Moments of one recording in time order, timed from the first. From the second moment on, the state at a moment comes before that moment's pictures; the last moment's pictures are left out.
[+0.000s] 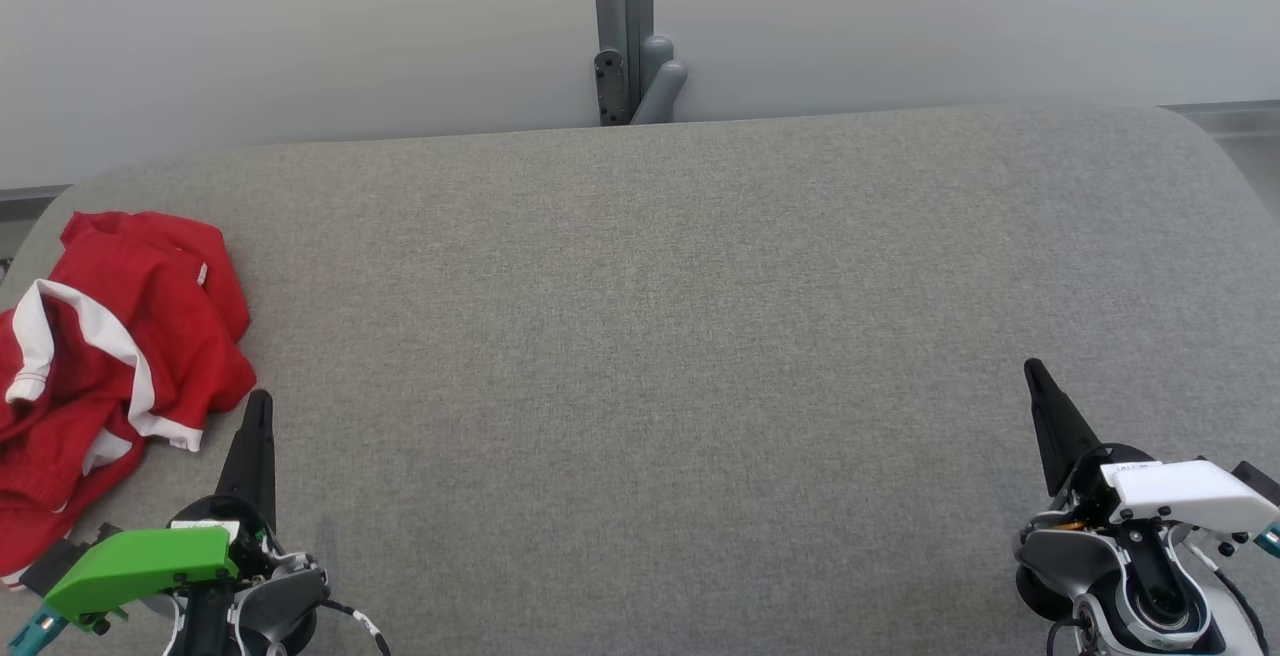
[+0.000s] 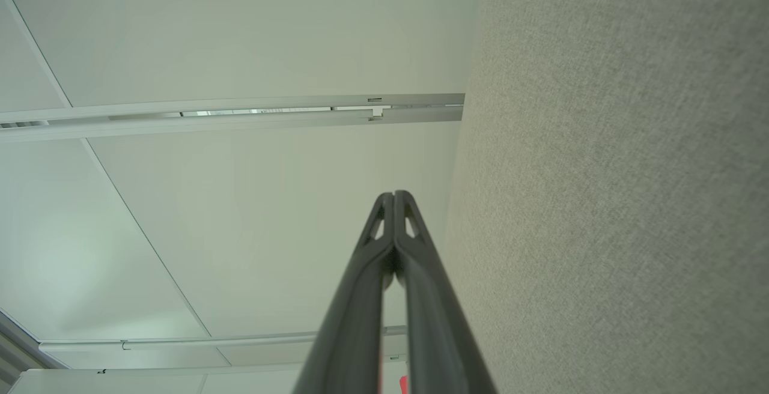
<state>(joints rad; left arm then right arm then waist) -0.11 0.05 0.13 0.24 -1.61 -0.13 0.12 -0.13 -0.05 -0.10 0.26 1.61 0.13 0.11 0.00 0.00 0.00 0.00</state>
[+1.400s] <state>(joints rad) -0.09 0.05 0.10 0.29 -1.42 -0.13 0.05 -0.11 -0.07 -0.04 0.29 1.47 0.13 0.05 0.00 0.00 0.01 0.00</state>
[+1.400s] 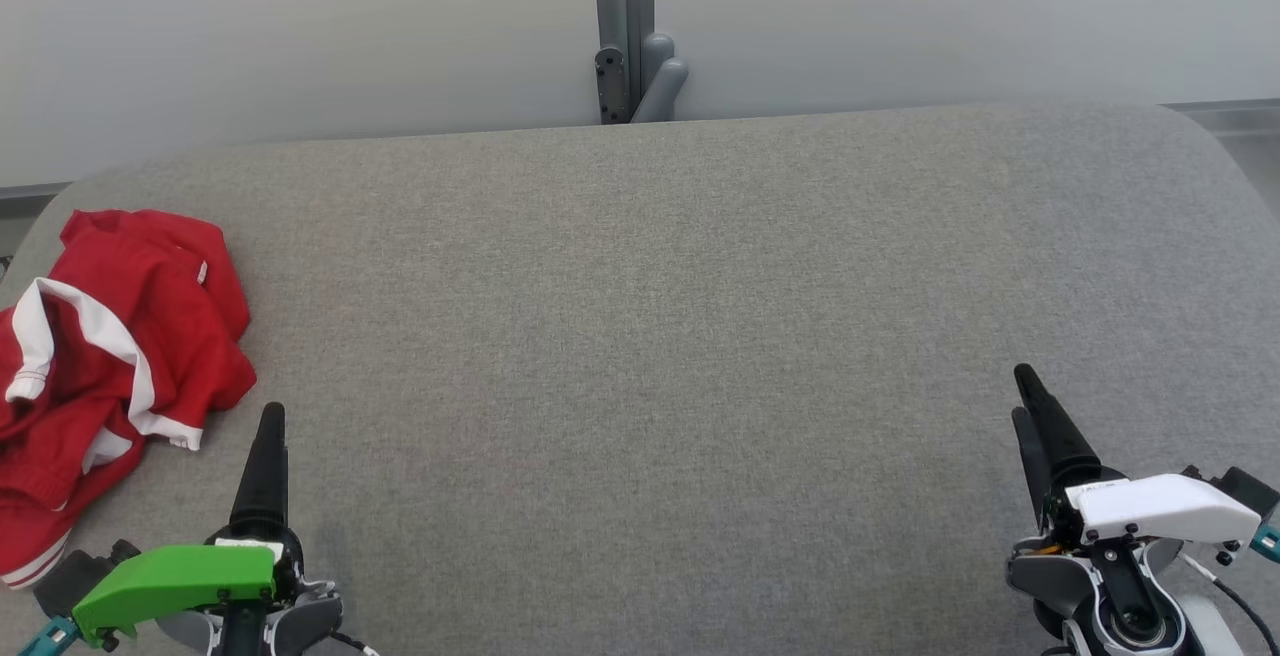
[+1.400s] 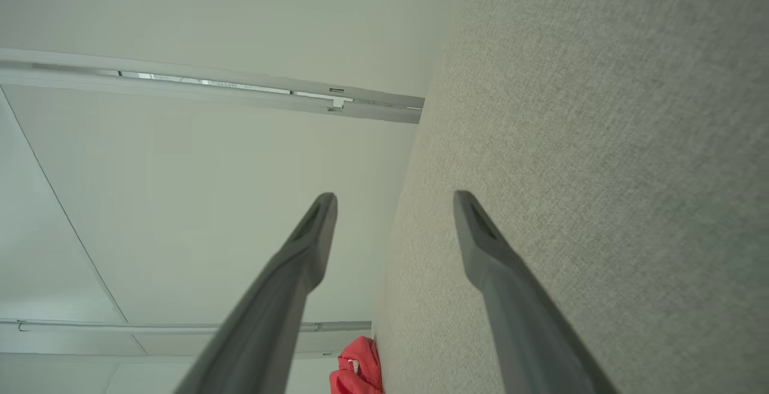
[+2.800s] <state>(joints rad) -0.10 0.13 -0.08 0.33 -0.65 -0.05 -0.10 -0.13 -0.10 0.05 0.31 0.78 0.13 -0.10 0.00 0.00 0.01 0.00</state>
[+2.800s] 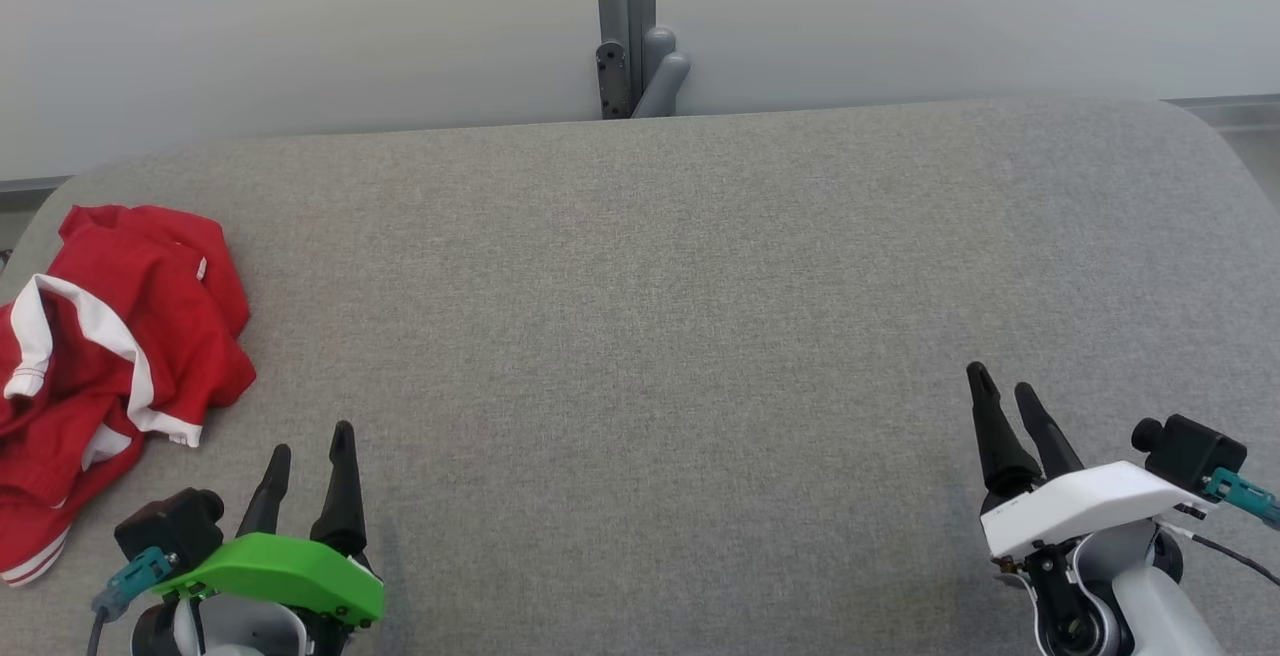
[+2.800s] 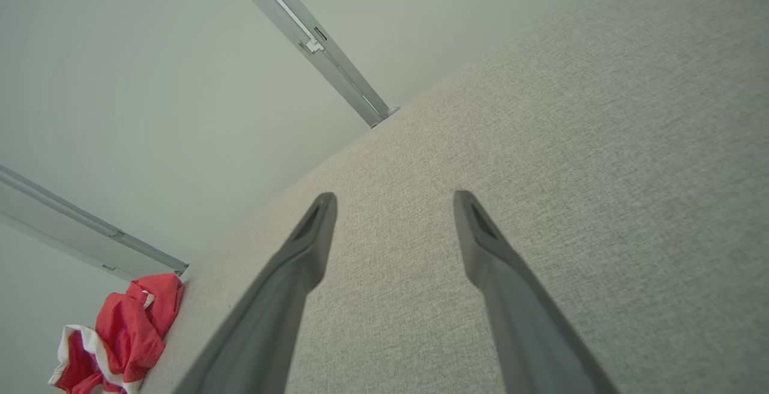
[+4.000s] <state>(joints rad) -0.09 0.13 -0.07 0.37 -0.34 0.04 -0.19 -0.15 -0.12 0.09 0.35 0.39 0.13 -0.19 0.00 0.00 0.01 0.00</state>
